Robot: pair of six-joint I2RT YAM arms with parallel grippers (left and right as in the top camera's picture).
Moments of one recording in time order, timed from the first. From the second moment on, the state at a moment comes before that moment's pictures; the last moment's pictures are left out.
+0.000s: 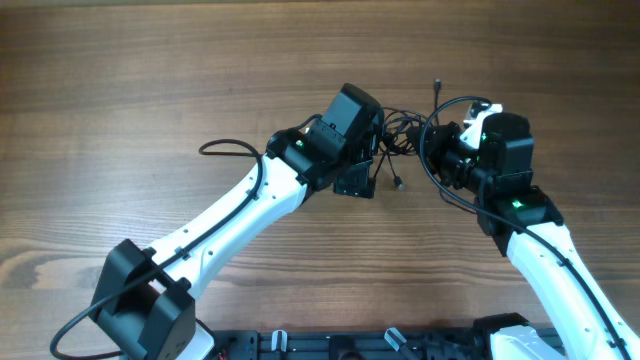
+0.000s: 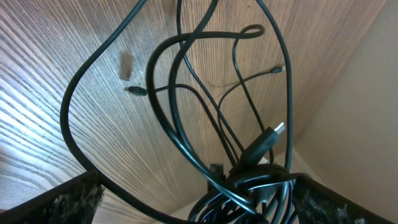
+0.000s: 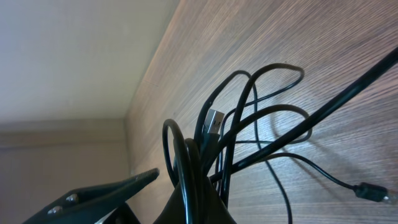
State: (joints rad) left arm -0.72 1.68 1.33 -0.56 0.14 -2.09; right arm 0.16 1.19 0.71 -0.07 -0.43 1.07
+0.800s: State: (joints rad) left arm -0.72 1.69 1.33 -0.51 0.12 -2.09; right arm 0.16 1.19 0.71 -0.07 -0.49 1.21
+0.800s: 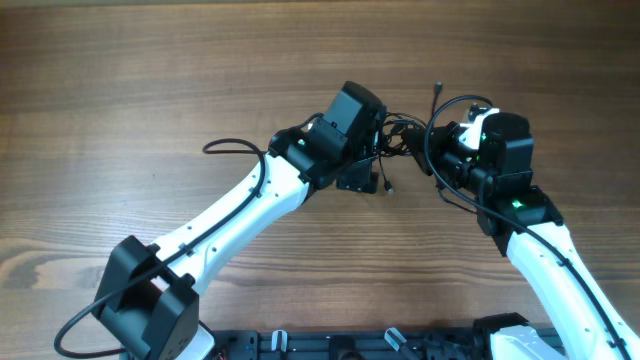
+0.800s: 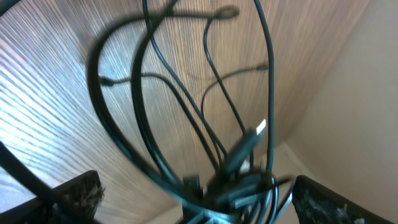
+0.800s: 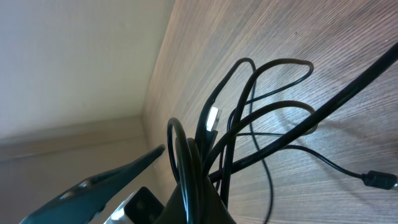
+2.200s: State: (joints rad) left arm -0.18 1.66 1.33 -0.87 0.11 -1.45; right arm 0.13 1.19 0.70 -0.35 -0.07 0.67
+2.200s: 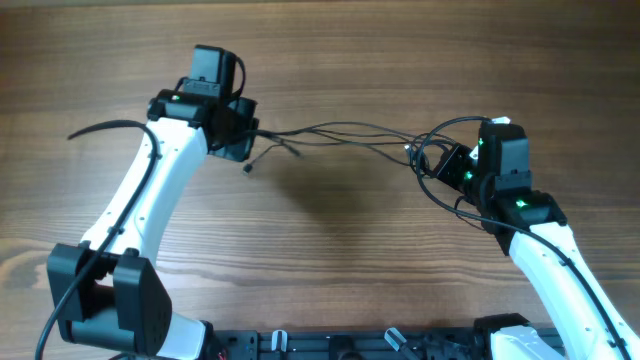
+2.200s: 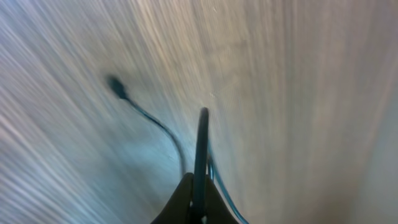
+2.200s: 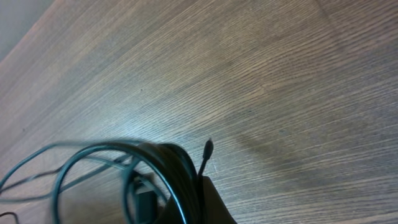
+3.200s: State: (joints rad) left arm -0.59 1.67 1.33 -0.77 0.28 -1.76; right arm 0.13 1.20 0.70 -0.36 -0.07 0.72
